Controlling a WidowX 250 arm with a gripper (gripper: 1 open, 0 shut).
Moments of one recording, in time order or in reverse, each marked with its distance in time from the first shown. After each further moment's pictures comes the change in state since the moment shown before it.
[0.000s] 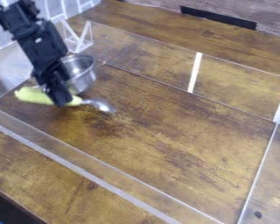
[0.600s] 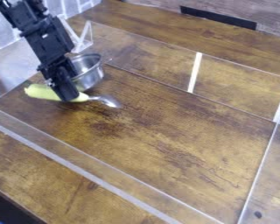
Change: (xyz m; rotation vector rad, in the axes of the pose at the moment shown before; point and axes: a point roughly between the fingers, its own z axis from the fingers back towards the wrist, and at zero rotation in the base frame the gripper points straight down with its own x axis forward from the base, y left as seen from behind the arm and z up) arm 0.001 0.006 -0.010 -0.087 -0.034 -0.010
